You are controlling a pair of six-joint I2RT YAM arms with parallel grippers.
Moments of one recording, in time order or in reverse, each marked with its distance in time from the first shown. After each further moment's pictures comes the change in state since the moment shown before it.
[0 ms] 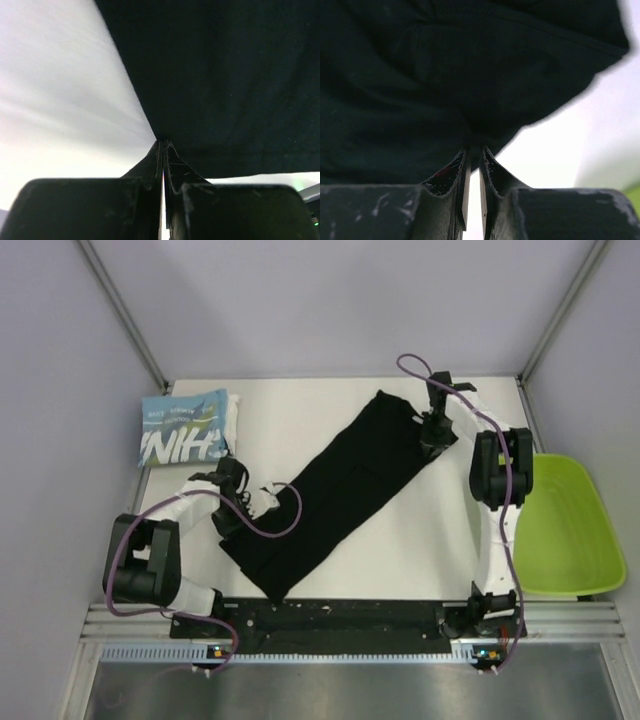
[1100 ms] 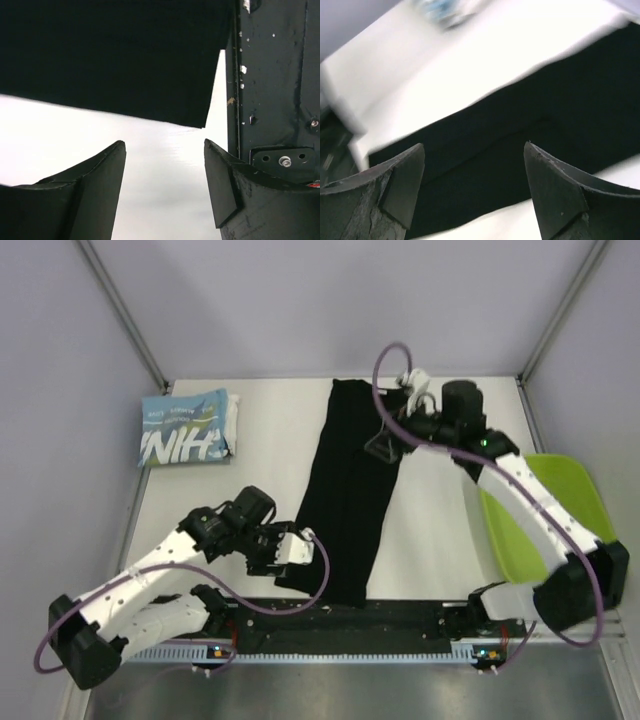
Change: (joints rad) left arm -0.586 -0.546 -0.003 -0.189 0.306 0.014; right arm 0.146 -0.730 -0.503 0.573 -0.551 -0.241
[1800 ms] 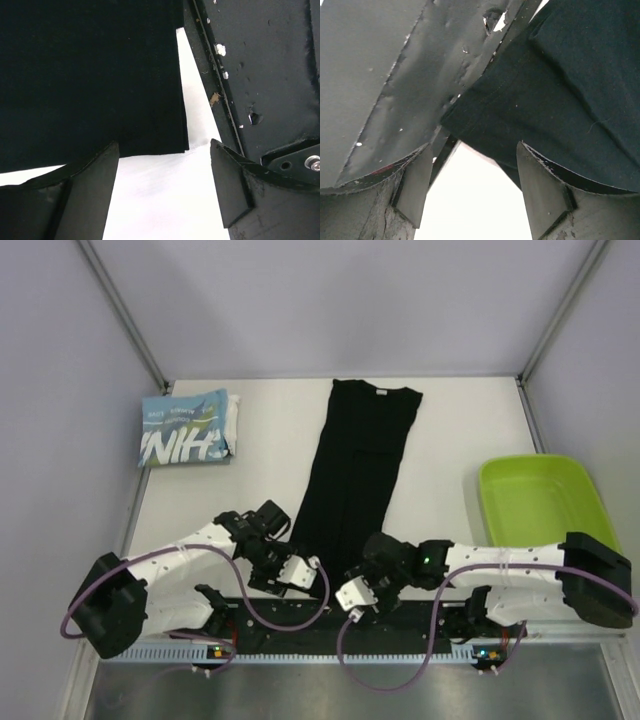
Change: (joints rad) left arm 0.003 0.242 -0.191 0.145 0.090 0.305; right arm 0.927 -0.271 -0.796 0.003 0.112 -0.895
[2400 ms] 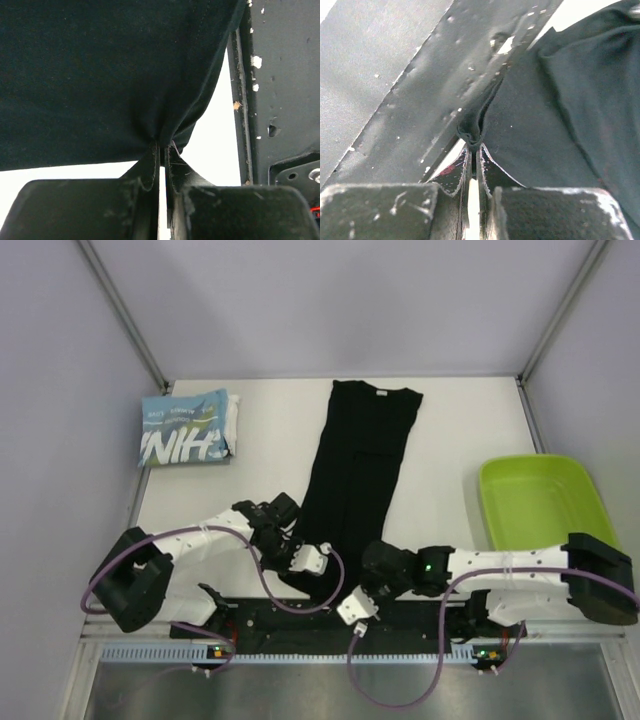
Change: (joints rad) left arm -0.008 0.195 0.080 0.047 -0.052 -0.129; right arm 0.083 0.064 -0.005 0.067 0.049 -0.125
